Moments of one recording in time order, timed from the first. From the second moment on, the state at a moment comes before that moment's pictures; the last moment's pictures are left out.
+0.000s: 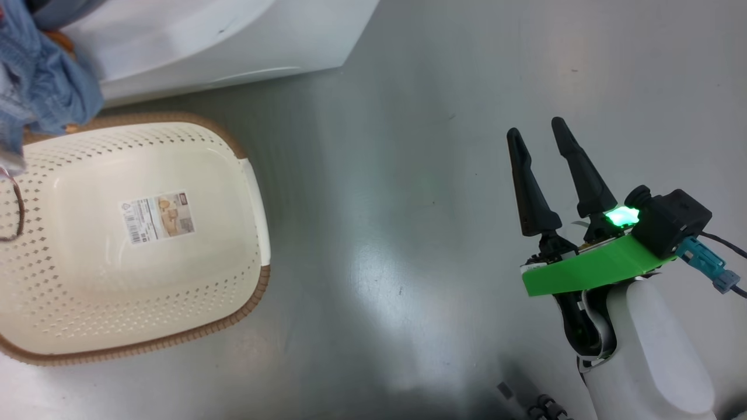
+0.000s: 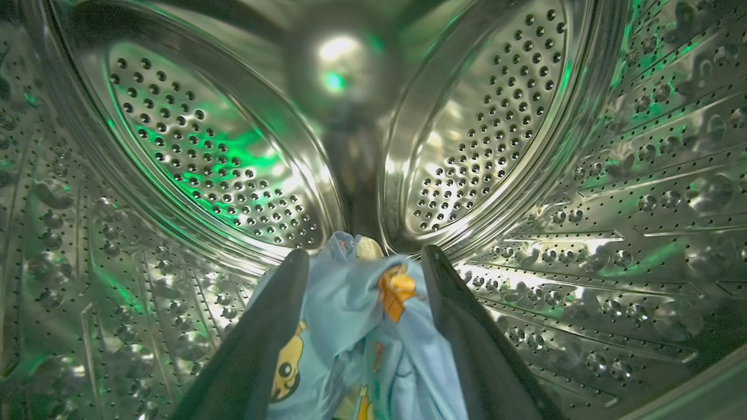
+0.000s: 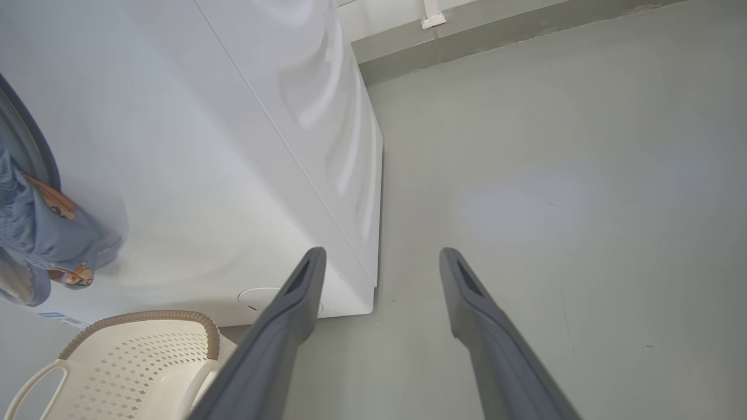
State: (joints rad) left arm -1.35 0.43 -0.27 0.73 -0.59 -0.05 -0.22; right arm -0.43 -0.05 0.13 0.13 0.38 0.13 -0.26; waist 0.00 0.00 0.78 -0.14
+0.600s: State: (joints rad) left arm -0.95 0.45 -0.23 0.28 -0.62 0.10 -0.24; right arm -0.40 -0.06 0.12 0.14 0.36 0.13 -0.26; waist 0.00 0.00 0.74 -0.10
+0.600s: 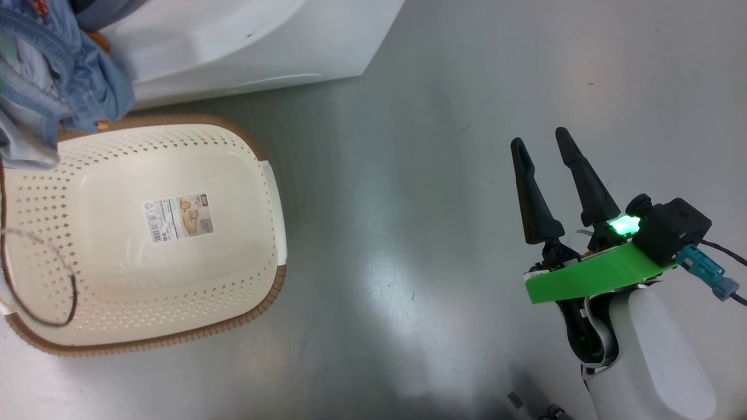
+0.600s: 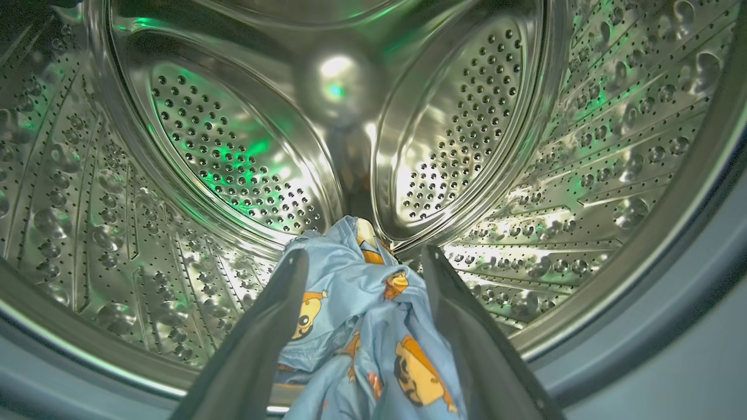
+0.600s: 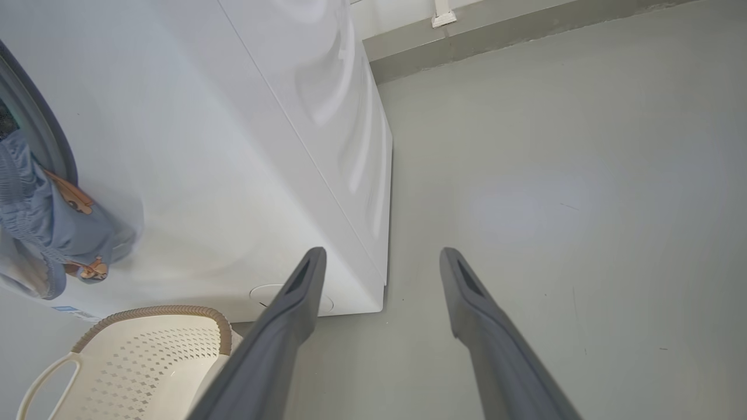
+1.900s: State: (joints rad) left arm -0.21 0.28 -0.02 -0.02 -0.45 0.16 -0.25; right arm -0.41 -0.06 0.14 0.16 0.35 0.13 -0.26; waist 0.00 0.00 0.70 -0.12
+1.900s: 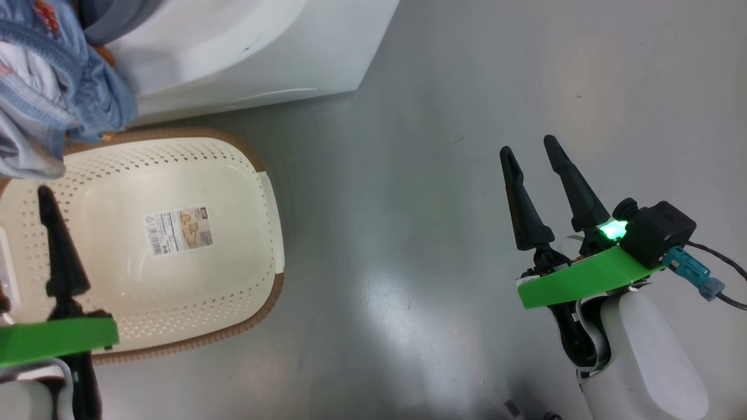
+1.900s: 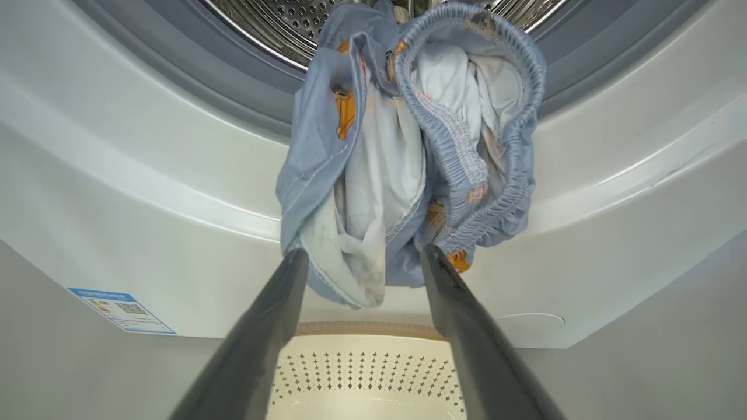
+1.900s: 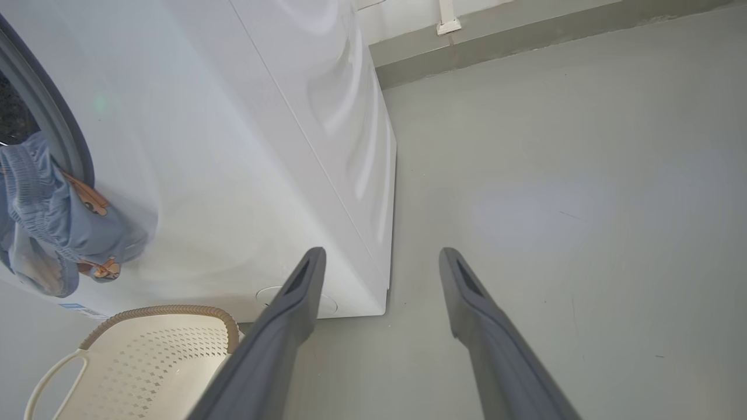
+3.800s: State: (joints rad) left arm -0.56 0.17 0.04 0.33 -0.37 -0.02 -0.24; right arm -0.41 -0.06 0.16 0.17 0.37 0.13 -0.26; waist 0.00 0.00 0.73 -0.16
